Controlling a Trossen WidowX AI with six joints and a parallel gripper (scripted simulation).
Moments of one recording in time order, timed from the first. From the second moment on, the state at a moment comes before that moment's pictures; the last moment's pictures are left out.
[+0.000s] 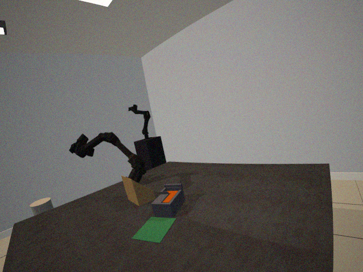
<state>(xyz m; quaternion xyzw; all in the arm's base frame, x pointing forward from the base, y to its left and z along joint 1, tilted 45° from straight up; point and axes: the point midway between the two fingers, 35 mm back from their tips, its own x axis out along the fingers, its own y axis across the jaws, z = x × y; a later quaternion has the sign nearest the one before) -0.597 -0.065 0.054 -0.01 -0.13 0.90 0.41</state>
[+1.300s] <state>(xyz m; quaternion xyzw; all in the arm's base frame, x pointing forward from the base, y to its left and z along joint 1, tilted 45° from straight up) -0.287 -0.505 0.052 -0.09 -0.48 0.80 -0.36</state>
